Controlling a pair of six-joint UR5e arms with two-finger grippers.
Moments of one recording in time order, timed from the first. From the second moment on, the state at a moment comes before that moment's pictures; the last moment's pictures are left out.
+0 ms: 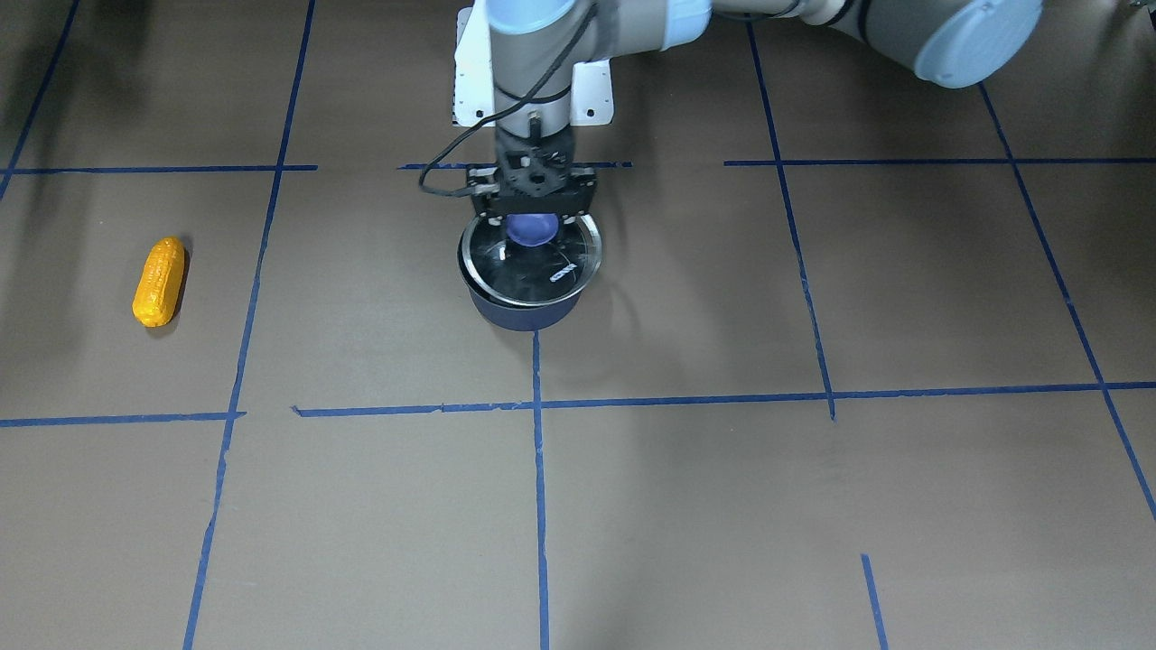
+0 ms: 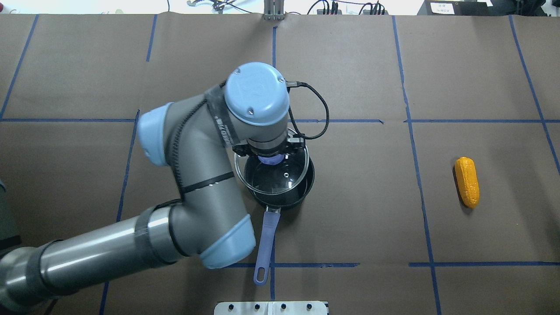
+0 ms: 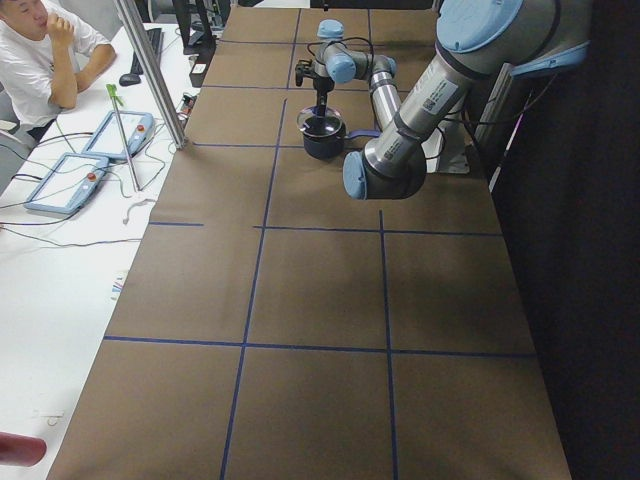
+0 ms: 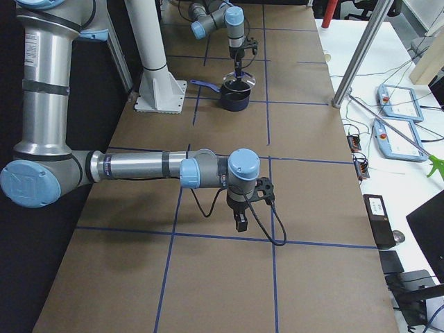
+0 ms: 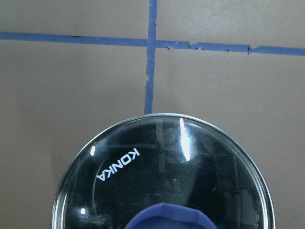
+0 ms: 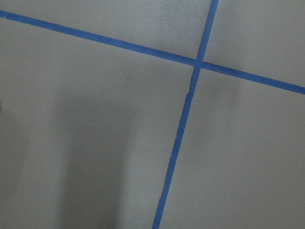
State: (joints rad) left arm -0.53 -2.44 -1.73 -1.37 -1.83 -1.22; right arm 1.49 -1.70 1.77 -1.58 2.32 -0.15
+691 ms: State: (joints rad) left arm -0.67 -1.98 -1.97 -1.44 -1.95 -0.84; right arm 1.49 -1.70 1.78 -1.58 2.32 -0.15
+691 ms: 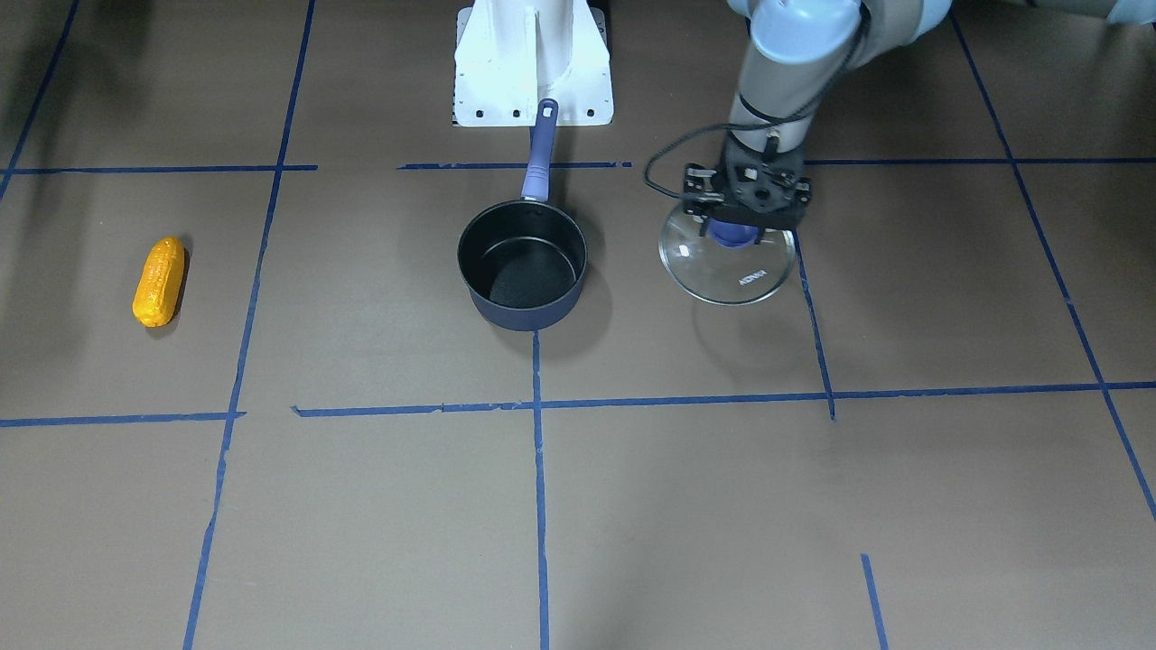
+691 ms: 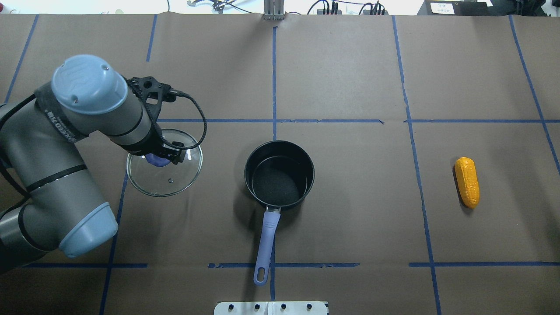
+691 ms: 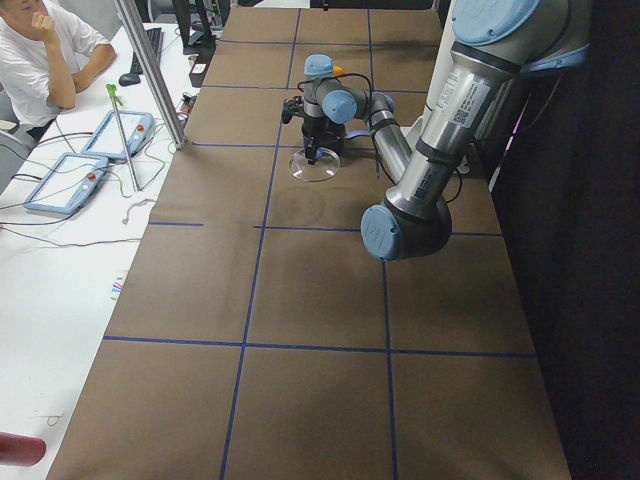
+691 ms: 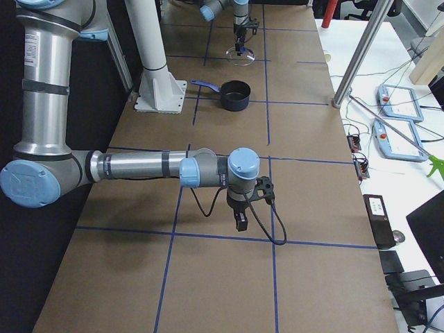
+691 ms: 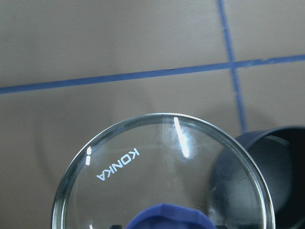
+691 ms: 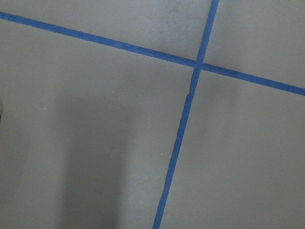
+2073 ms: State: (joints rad) left arm -0.59 -1.84 -1.97 -1.63 -1.86 -0.96; right arm 1.49 -1.72 1.87 -1.58 2.31 -0.15
